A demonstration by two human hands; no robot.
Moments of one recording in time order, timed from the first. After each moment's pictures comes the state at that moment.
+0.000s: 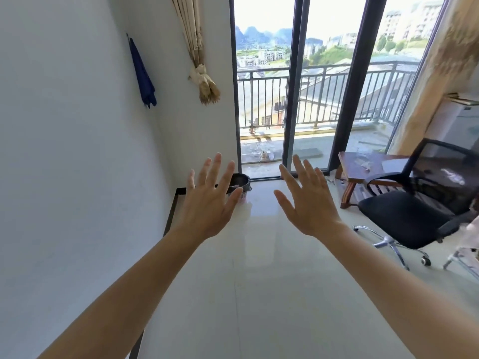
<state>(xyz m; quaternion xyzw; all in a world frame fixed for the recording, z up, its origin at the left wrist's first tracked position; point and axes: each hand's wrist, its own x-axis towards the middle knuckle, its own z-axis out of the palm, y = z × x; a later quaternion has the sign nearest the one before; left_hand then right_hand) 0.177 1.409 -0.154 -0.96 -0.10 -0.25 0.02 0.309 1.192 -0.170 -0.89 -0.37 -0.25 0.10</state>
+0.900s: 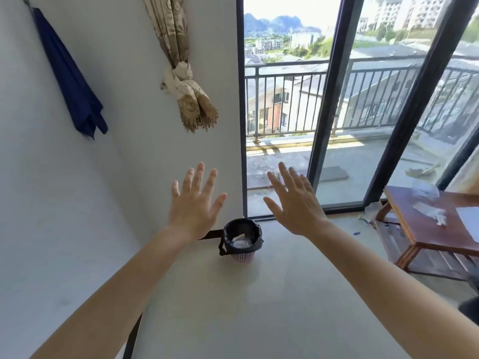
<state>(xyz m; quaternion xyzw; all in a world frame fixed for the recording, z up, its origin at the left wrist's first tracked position) 0.846 1.889 -0.185 -0.97 -0.16 -0.17 -0.01 0.989 1.666 -0.202 -0.90 -0.39 -0.16 0.09</state>
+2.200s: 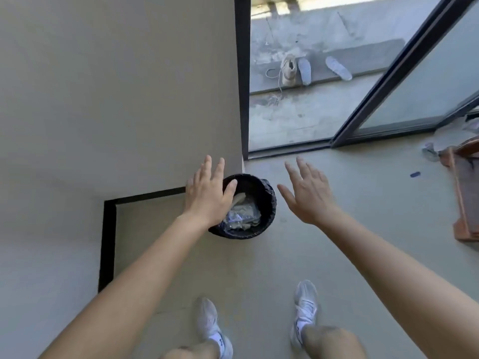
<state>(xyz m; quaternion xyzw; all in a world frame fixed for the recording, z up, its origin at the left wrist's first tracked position) 1.385 2.160 -0.612 -0.95 -0.22 0.10 -0.18 1.497 1.942 -0.628 -0.95 -0.28 0.15 0.03</state>
